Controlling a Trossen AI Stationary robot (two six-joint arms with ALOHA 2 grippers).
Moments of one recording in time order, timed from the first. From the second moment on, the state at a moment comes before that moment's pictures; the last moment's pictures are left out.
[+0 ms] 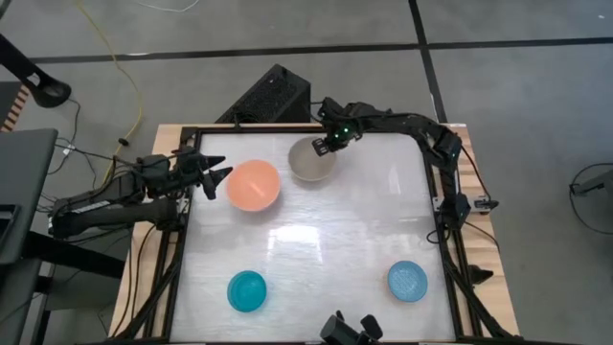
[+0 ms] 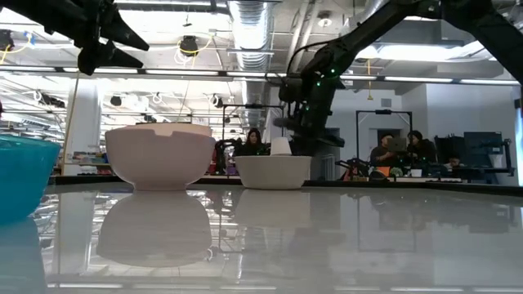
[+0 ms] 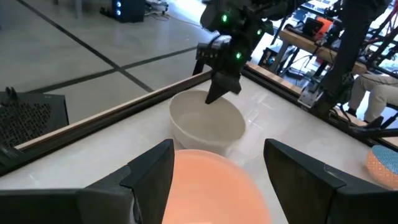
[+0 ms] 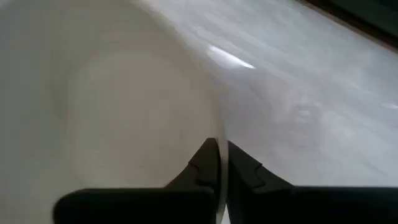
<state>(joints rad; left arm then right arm) 0.27 0.37 0.53 -0.33 -0.27 -0.35 -0.62 2.03 1.60 -0.79 -0.08 0.43</state>
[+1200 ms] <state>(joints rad) 0.27 0.37 0.53 -0.11 -0.02 -0.34 -0.29 2.07 2.00 -0.80 -0.02 0.66</state>
